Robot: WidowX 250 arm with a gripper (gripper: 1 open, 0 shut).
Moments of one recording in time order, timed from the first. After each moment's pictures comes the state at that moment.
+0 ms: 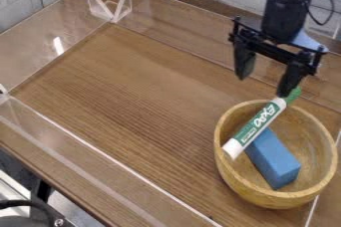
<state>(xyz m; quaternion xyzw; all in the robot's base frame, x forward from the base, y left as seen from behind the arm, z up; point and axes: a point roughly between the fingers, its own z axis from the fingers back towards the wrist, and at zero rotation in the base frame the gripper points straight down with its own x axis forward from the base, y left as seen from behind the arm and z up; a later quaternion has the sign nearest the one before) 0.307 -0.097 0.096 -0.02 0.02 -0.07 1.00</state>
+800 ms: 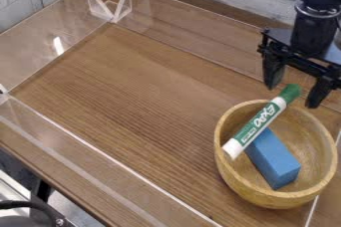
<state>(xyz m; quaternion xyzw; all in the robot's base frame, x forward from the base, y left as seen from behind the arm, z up) 0.320 -0.119 0.081 -0.03 -0.02 -0.09 1.00</state>
